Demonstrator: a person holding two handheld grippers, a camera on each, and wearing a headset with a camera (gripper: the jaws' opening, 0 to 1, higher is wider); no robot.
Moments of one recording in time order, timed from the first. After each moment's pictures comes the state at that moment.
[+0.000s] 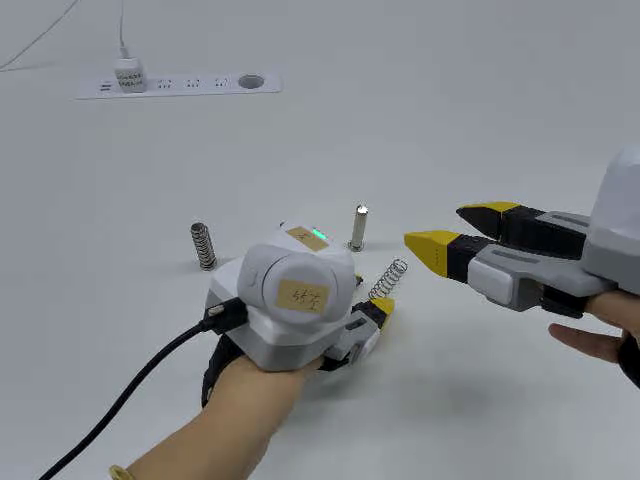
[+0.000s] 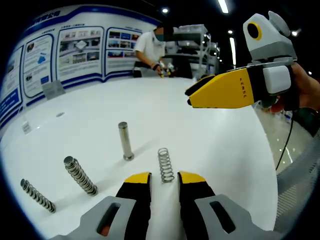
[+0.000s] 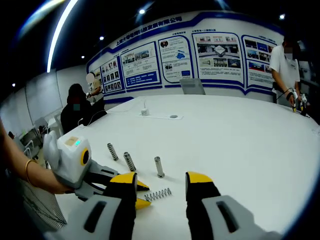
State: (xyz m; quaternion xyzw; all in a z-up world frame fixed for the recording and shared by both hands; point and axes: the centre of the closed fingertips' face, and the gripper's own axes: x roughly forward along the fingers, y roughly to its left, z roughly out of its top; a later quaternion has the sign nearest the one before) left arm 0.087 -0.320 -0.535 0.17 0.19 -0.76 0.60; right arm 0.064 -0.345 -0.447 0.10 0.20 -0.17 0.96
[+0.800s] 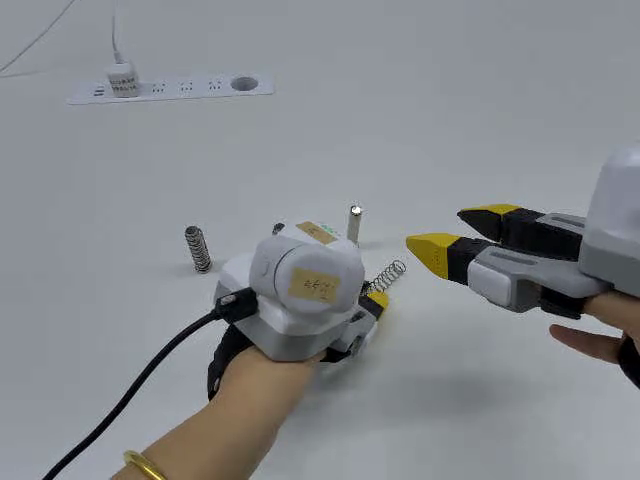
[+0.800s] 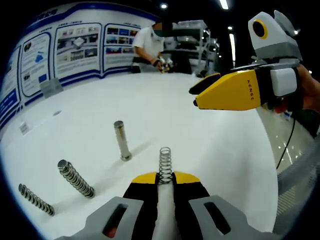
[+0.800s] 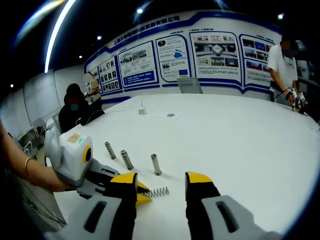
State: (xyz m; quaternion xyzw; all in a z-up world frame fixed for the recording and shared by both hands) left arm 0.085 -0.324 -0.540 0.19 0.20 -0.76 0.59; right arm 0.057 -0.347 -0.450 0.10 0.20 -0.18 0.96
